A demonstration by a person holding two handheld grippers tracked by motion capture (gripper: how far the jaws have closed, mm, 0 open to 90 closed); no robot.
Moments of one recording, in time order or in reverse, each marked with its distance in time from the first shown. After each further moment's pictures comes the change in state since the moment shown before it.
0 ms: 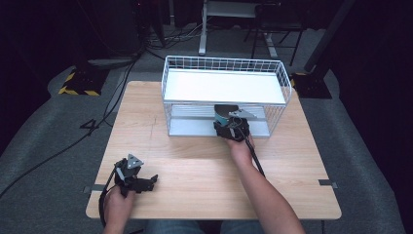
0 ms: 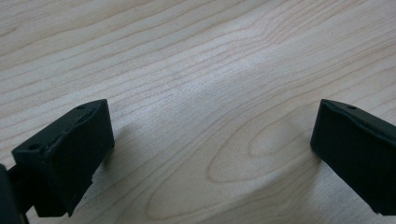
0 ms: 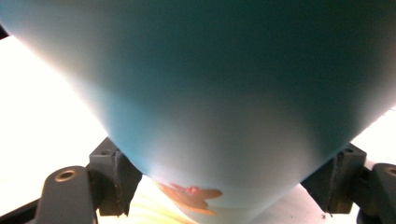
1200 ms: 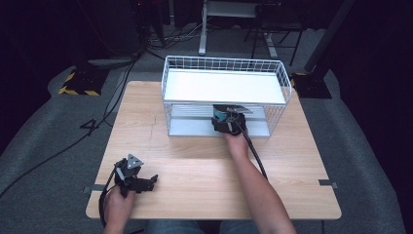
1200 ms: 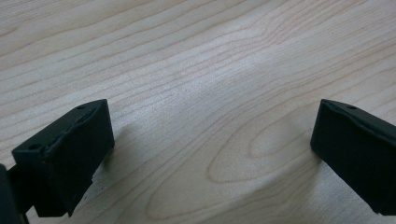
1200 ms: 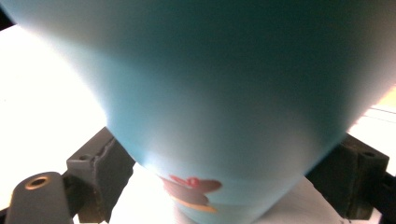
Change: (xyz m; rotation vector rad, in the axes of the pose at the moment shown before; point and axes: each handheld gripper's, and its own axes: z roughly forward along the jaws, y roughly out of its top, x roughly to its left) left arm 0.000 0.000 0.000 -0.003 0.001 -0.001; right arm -0.016 0.000 0.036 -0.012 0.001 0.024
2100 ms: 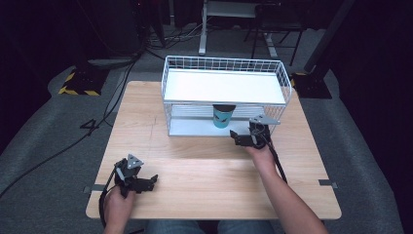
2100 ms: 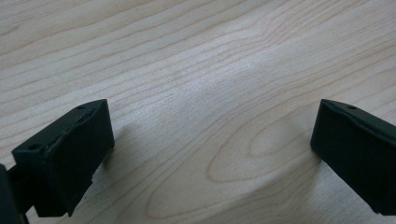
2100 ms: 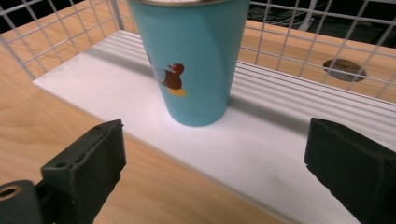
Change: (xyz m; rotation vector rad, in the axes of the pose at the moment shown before) left arm 0.000 0.000 0.000 0.002 0.007 0.000; right arm -0.021 -0.010 -0.104 0.019 0.041 -0.059
